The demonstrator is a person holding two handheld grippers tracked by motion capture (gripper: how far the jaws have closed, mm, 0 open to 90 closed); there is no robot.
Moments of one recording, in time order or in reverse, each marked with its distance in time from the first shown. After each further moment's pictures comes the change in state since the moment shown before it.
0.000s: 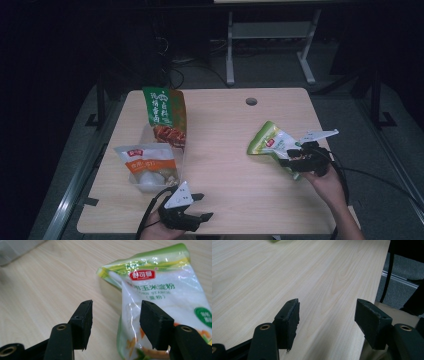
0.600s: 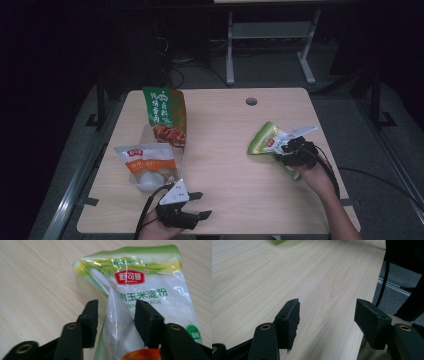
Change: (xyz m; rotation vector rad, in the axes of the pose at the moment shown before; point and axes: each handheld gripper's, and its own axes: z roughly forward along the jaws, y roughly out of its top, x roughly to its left) left arm 0.006 0.000 -0.006 -0.031 -0.023 -0.042; right arm 0.000 0.016 0.034 0.099 -0.152 -0.125
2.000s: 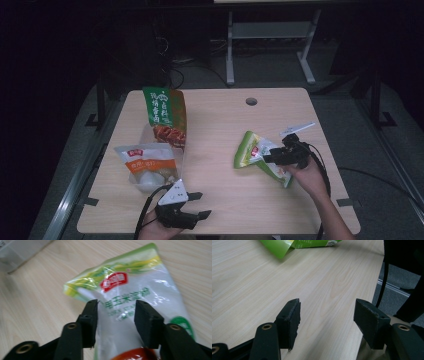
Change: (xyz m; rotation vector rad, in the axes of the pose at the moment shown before) left arm -0.002 -0.001 -0.001 -0.008 -0.001 -0.013; right arm 0.010 0.014 0.002 -0.020 0.237 0.163
